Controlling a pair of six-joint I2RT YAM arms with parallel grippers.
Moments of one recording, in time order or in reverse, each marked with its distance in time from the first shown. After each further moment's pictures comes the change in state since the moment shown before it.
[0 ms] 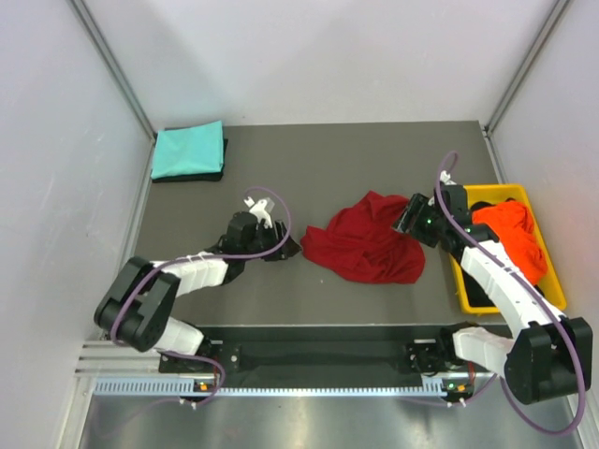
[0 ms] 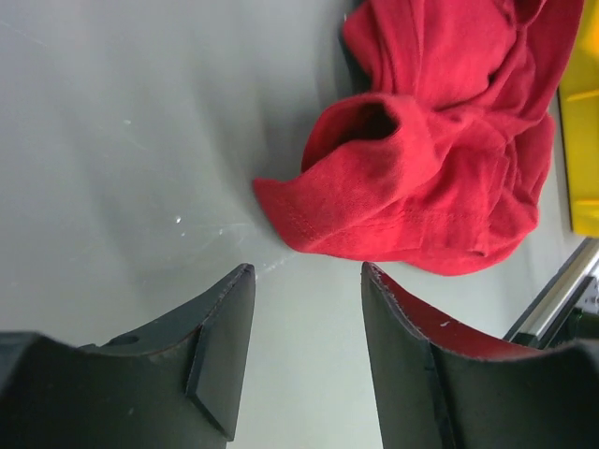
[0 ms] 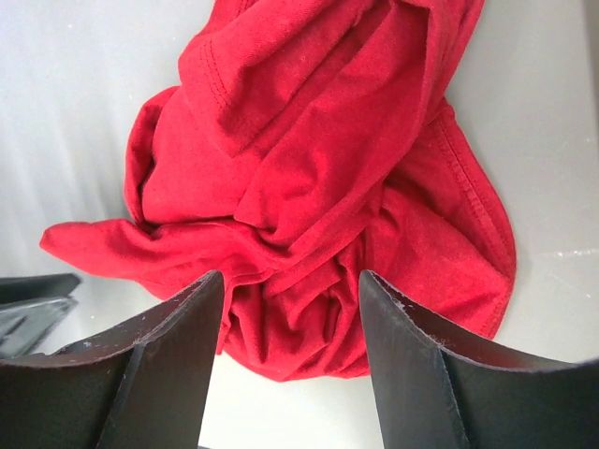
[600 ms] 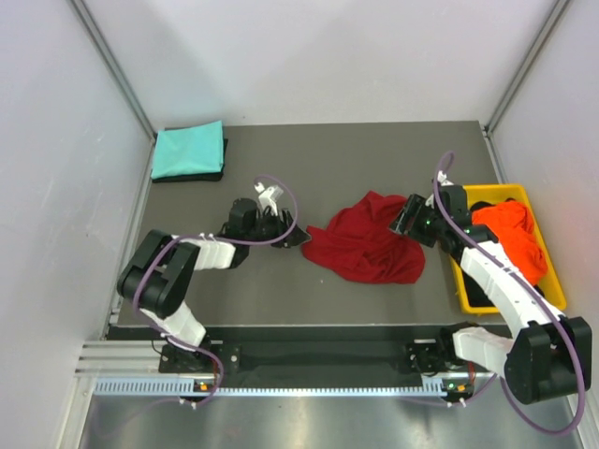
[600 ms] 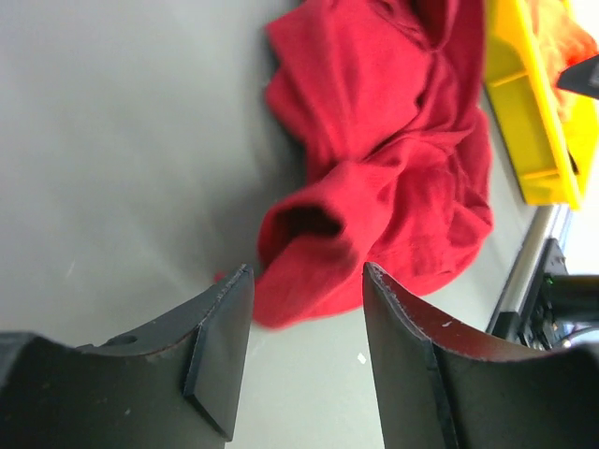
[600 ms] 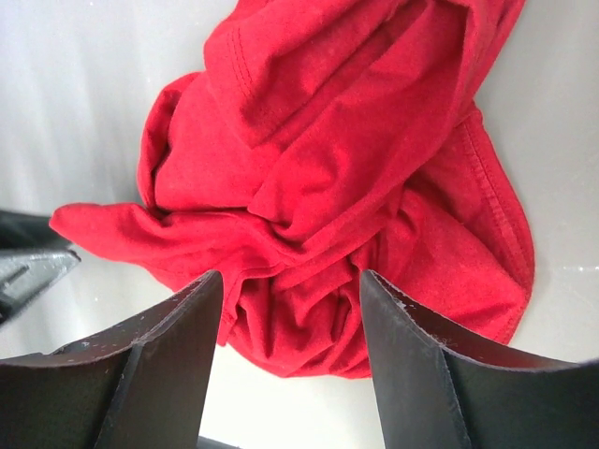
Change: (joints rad) left arm 0.072 0.225 0.084 0.253 0.259 0.072; right arm 0.000 0.001 -0.010 0.029 -0.055 -0.034
